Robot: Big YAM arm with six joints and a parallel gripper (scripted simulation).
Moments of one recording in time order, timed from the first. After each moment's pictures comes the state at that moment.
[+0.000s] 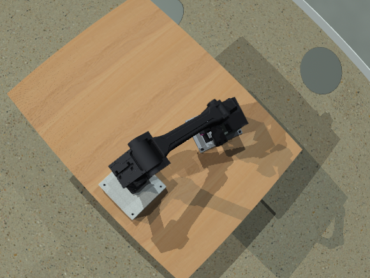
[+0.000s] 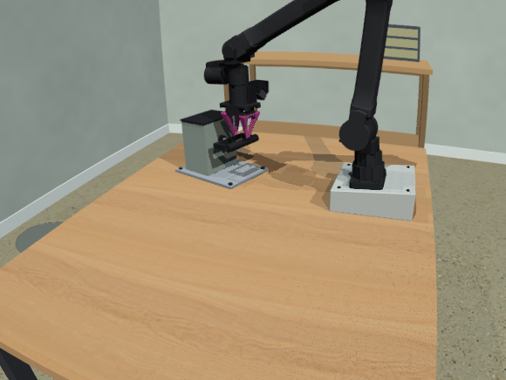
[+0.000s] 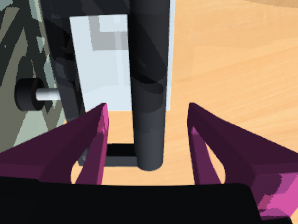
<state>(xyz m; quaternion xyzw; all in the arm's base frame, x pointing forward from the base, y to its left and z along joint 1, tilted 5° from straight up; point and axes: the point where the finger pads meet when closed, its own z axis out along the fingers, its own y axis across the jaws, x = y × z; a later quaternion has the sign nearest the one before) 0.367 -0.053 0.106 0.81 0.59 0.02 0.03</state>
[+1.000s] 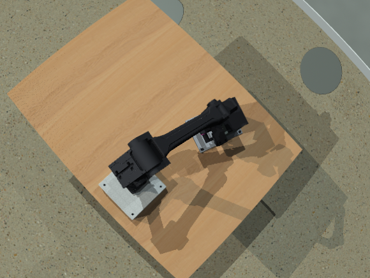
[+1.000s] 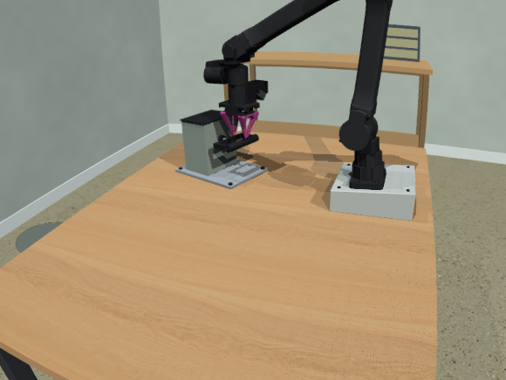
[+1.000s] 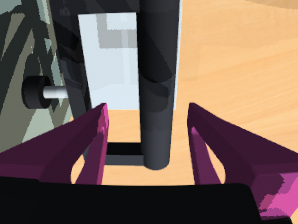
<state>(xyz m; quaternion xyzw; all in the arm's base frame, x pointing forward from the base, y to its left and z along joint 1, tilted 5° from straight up) 0.371 -0.054 0.106 0.81 0.59 0.03 0.04</state>
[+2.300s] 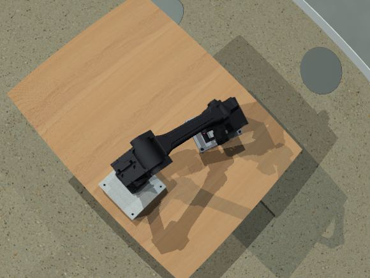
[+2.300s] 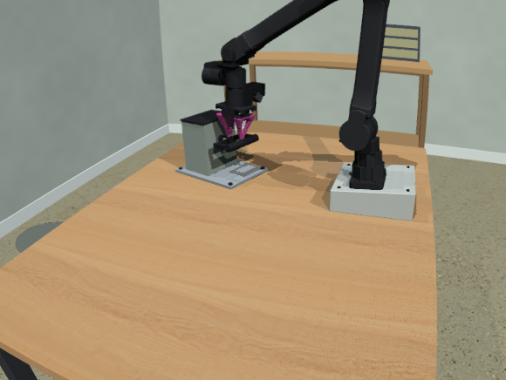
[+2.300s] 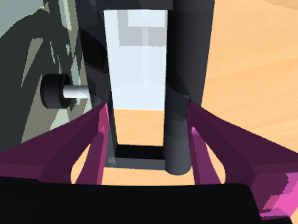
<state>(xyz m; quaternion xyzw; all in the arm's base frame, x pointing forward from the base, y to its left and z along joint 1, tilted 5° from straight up) 0.387 -0.056 0.101 0.81 0.59 0.04 0.06</state>
